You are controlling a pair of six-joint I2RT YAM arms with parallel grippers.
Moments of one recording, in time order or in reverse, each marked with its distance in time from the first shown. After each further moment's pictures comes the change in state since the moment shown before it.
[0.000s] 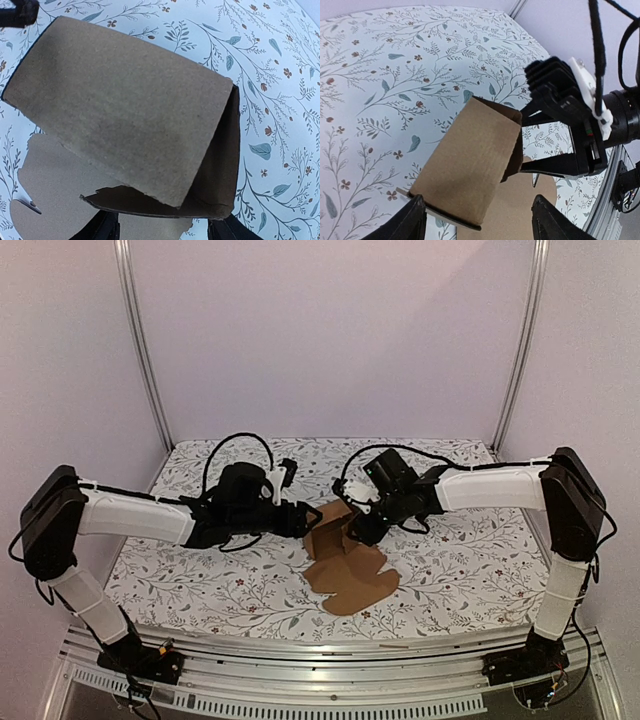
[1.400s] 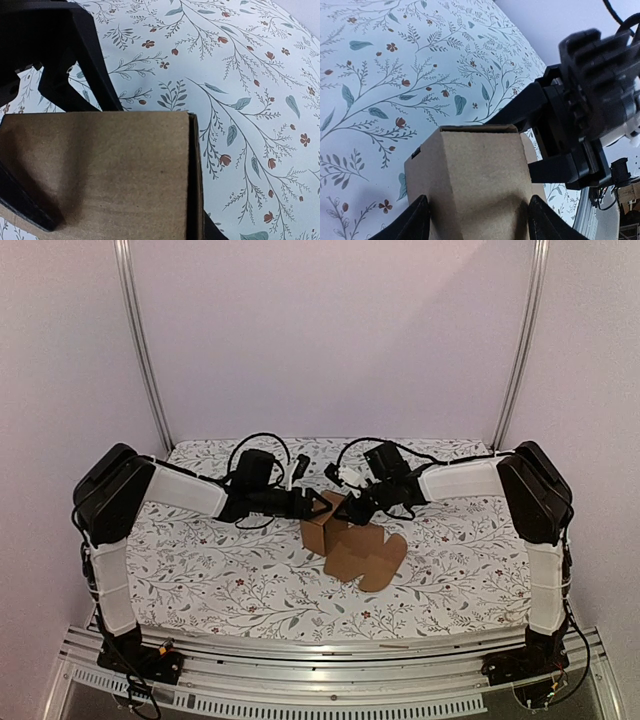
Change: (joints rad) left arm 0.192 0.367 0.283 0.037 0.441 -0.010; right arm -0.106 0.227 0.147 0.242 -0.273 -0.061
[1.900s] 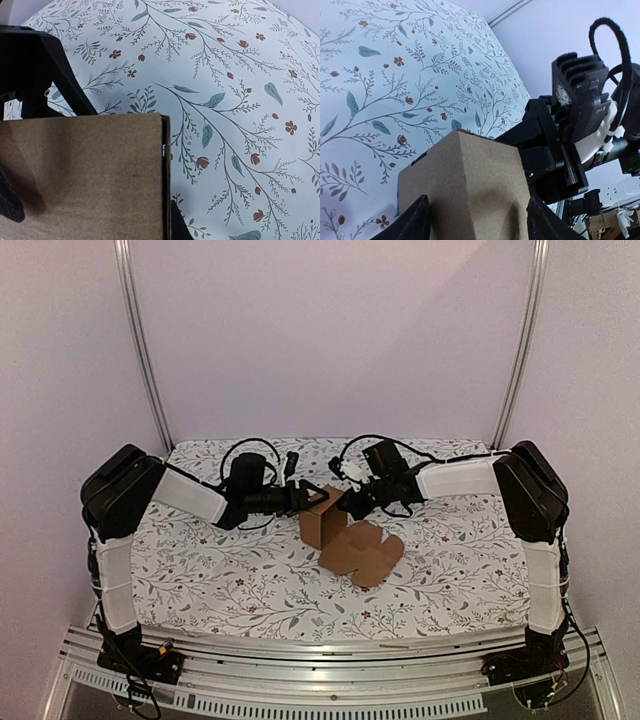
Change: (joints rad) left arm 0.037 0.060 -0.040 0.260 0.035 -0.242; right arm -0.009 0.035 0.043 0.012 0.090 0.129
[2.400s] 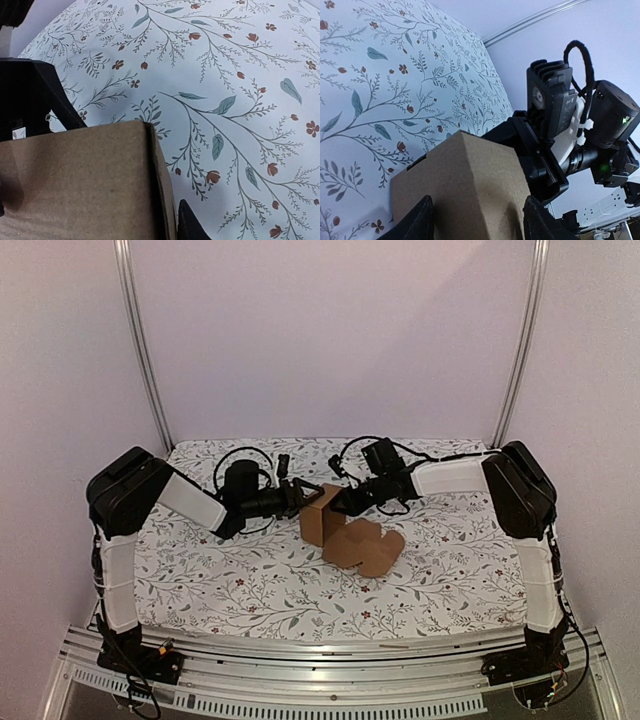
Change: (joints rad) left arm 0.016 0.045 -0.066 0.246 -0.026 -0.206; right arm -0.023 0.077 0.090 -0.020 -0.122 0.117
